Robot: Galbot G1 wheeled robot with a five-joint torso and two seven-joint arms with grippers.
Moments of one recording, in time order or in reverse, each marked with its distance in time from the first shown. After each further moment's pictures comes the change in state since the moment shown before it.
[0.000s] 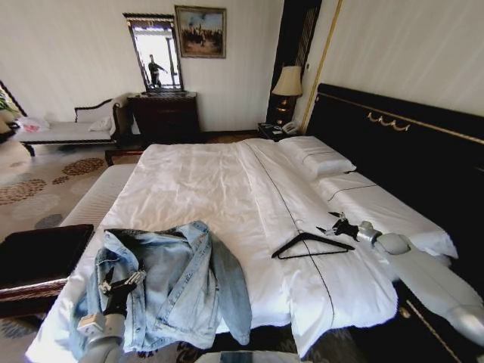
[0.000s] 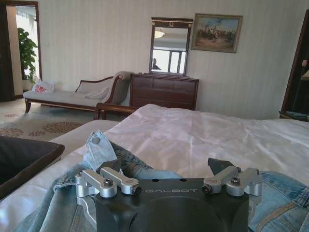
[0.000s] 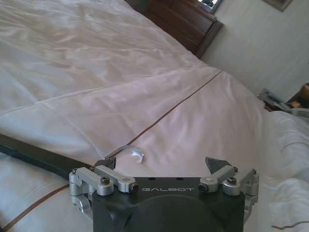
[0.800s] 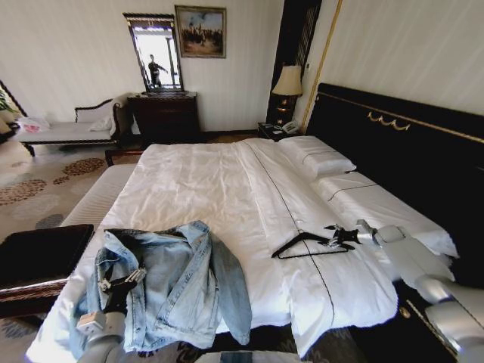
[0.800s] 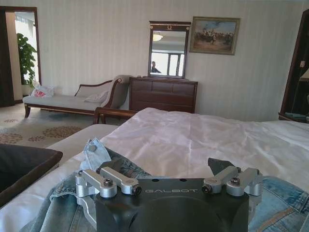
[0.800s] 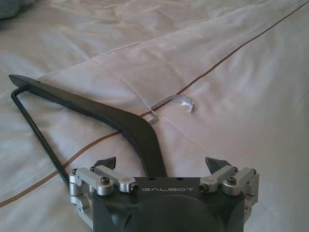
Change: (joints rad) left arm -0.004 0.001 0.004 -0.024 0.015 0.013 -0.010; right arm 0.288 0.141 -0.040 -0.419 -0.214 -0.034 -0.440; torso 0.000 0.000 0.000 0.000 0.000
